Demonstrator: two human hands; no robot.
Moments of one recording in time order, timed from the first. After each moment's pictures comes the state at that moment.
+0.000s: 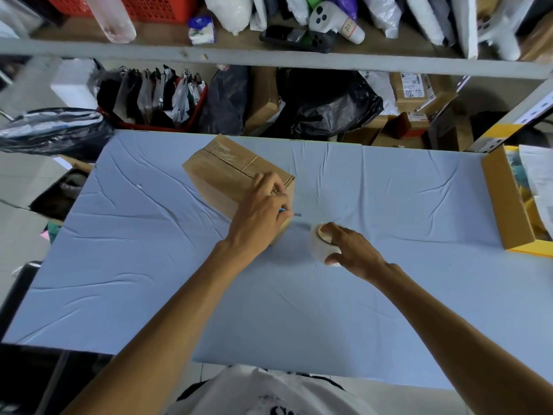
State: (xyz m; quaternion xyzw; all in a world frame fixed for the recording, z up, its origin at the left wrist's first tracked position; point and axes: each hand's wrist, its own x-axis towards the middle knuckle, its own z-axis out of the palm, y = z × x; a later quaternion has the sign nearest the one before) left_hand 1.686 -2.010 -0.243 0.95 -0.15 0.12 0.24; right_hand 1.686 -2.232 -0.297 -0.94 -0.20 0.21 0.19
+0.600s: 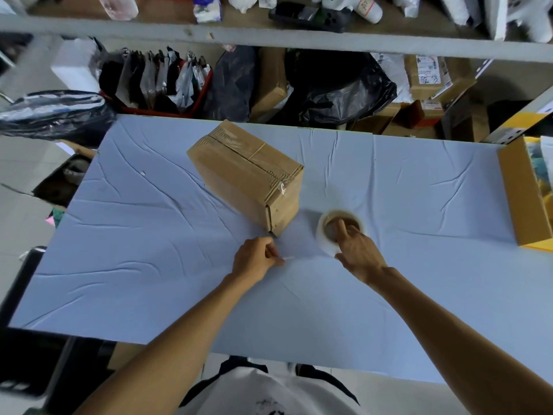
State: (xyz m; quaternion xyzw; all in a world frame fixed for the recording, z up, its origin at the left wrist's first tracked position) left_hand 1.634 -1.996 -0.361 0.90 0.12 -0.19 0.37; right_hand 1.675 -2.227 -0.323 -0.96 -0.19 0.17 0.10
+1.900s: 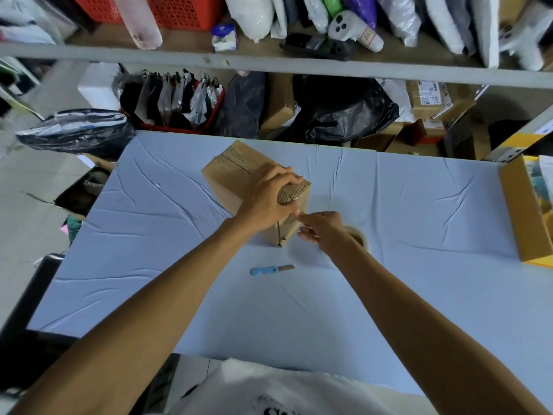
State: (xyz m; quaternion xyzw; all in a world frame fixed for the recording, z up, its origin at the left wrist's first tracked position) left_hand 1.721 -1.983 -0.253 0.94 -0.10 0.03 0.34; right_hand 1.720 -2.129 -0.278 -0.63 0.29 0.25 0.67
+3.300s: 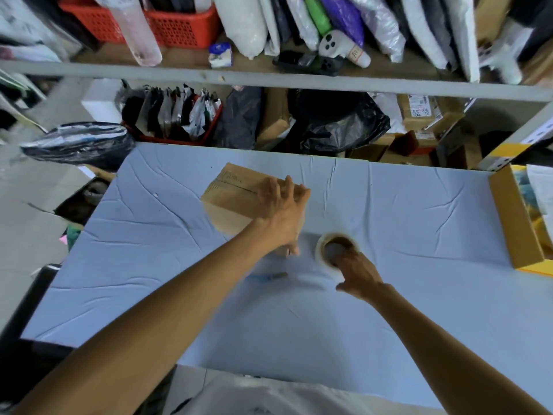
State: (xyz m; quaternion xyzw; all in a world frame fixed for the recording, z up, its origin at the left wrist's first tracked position) left_hand 1.716 -2.035 -0.232 0.98 -0.11 -0.17 -0.04; right_hand 1.680 -2.236 -0.332 -0.95 -0.15 0.26 0.05
